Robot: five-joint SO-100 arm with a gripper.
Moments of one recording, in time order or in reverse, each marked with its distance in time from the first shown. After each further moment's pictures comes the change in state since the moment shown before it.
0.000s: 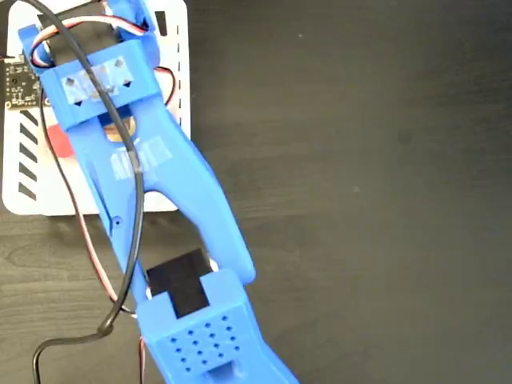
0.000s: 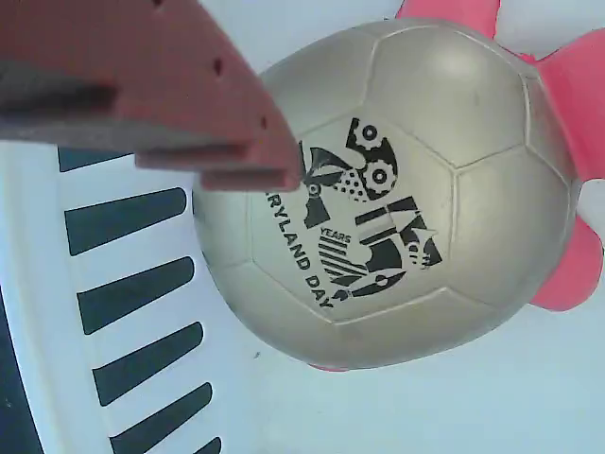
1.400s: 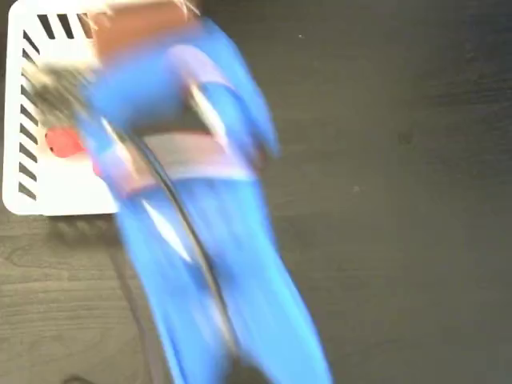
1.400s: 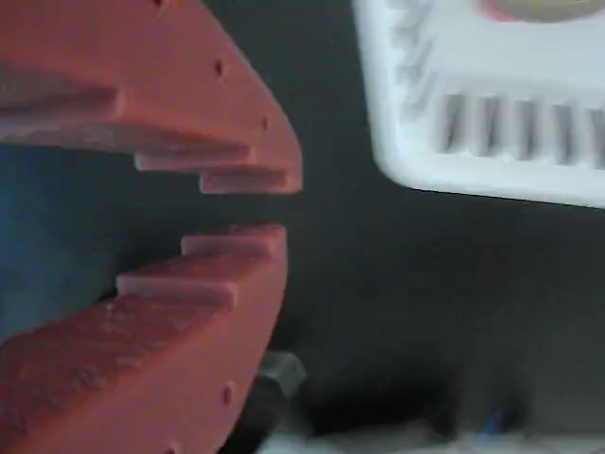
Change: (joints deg) arm 9.7 52.7 34.5 -15.9 -17.2
